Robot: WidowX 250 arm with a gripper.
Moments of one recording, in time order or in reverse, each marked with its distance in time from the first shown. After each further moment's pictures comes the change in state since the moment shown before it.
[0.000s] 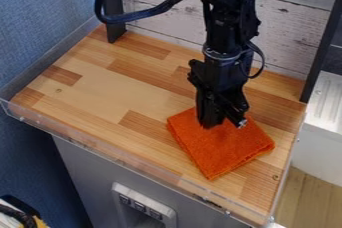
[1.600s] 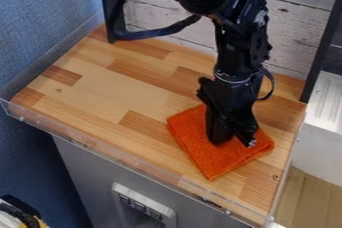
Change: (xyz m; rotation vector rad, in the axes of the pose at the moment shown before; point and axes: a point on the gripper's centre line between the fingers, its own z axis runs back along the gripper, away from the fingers) arm 0.005 -0.015 -0.022 0.007 0.000 -0.008
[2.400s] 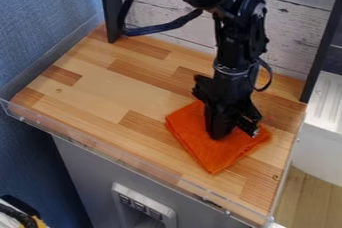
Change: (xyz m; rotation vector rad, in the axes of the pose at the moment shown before) arm 0.004 0.010 0.000 -0.019 0.039 0.204
